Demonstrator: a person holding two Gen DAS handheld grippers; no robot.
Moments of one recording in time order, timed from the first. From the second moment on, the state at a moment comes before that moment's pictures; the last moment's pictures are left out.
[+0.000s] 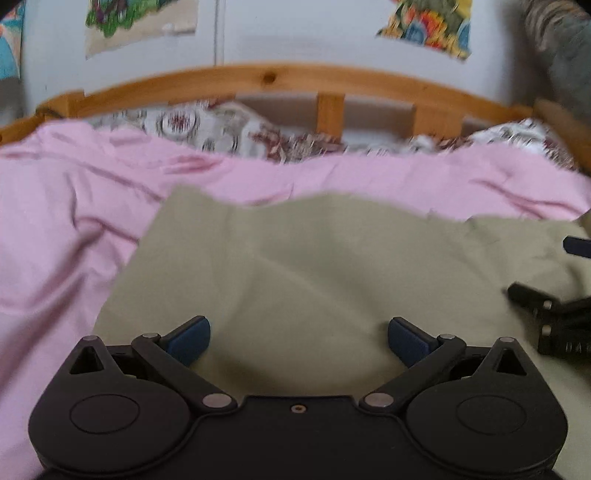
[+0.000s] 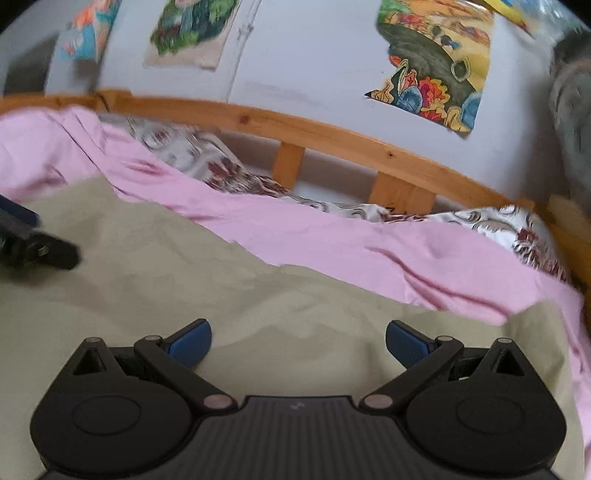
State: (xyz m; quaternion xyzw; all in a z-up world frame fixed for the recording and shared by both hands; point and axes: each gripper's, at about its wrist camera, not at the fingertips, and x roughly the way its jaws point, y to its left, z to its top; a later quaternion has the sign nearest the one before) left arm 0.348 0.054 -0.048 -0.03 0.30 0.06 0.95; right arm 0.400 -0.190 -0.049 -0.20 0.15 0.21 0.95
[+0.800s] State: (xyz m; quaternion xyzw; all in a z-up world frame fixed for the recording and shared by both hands) left arm 0.355 0.083 -0.077 -0.08 0.29 0.04 0.95; right arm 0.442 -0.305 -0.070 -0.09 0.19 0.07 0.98
